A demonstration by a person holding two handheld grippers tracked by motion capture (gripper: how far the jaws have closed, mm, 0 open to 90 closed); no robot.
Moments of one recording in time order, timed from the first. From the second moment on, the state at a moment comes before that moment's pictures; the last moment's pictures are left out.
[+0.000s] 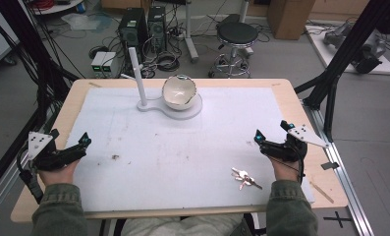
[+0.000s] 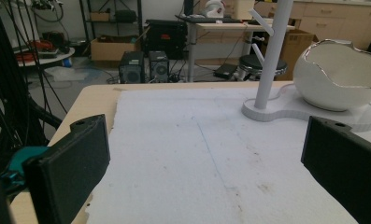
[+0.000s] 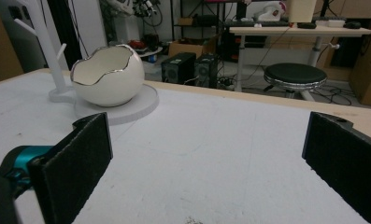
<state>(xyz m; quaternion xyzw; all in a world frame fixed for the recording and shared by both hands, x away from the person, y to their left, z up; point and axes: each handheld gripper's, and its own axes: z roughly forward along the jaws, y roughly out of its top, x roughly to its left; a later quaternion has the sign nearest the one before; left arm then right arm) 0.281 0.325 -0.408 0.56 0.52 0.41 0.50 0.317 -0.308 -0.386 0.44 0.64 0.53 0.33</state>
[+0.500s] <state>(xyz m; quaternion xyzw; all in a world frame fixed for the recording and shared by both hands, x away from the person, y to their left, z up) 0.283 0.326 -0.410 0.56 0.52 0.40 0.50 0.318 -0.308 -0.387 0.44 0.65 0.53 0.33</state>
